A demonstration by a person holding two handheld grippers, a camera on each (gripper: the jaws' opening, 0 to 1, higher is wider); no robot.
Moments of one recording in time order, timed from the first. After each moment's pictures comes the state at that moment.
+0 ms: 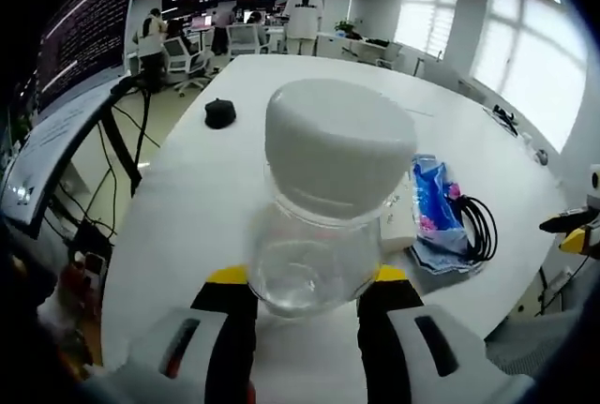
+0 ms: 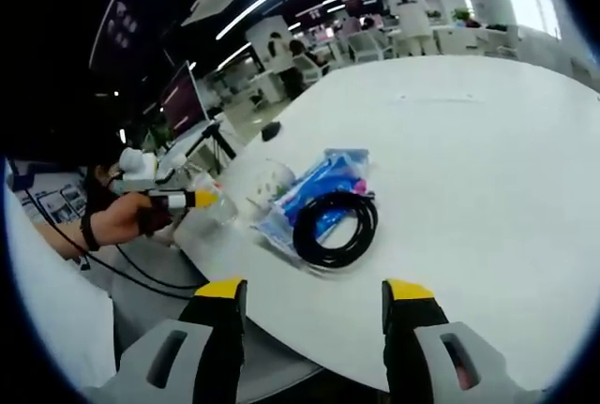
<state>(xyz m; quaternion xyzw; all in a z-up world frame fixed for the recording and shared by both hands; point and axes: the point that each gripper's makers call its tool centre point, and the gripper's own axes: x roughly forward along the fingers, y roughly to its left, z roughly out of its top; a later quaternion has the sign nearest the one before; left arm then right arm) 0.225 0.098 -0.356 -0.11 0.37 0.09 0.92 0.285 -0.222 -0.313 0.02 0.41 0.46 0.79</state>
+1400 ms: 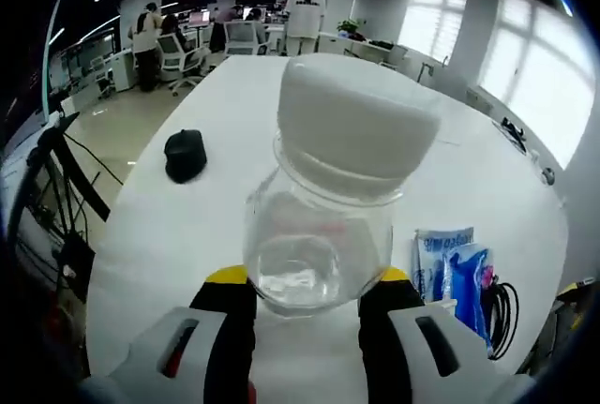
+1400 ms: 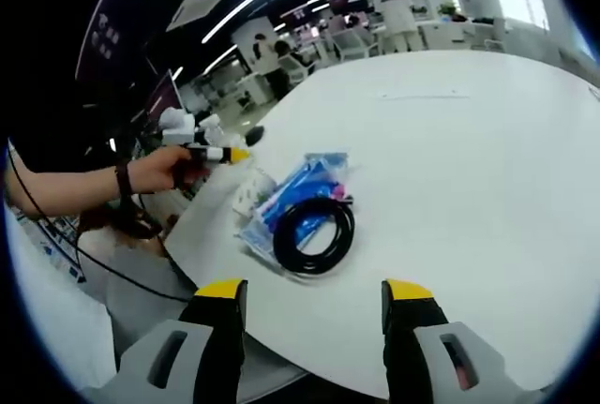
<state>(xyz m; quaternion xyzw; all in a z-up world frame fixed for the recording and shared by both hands) 0.366 0.136 -0.355 -0.12 0.37 0.08 0.92 0.308 -0.229 -0.314 0.03 0.42 0.44 0.80</state>
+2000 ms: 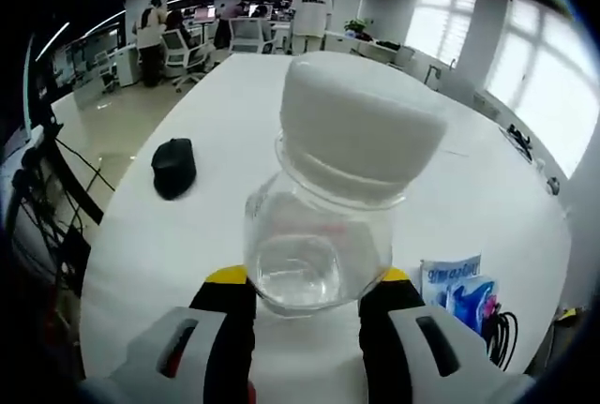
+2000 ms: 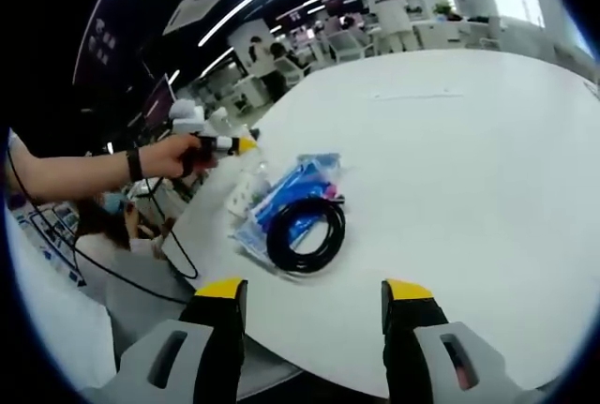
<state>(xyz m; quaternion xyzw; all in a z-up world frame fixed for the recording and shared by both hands) 0.399 0.140 -0.355 -0.13 0.37 0.09 0.92 0.312 -0.244 -0.315 0.04 0.42 0.43 0.80</state>
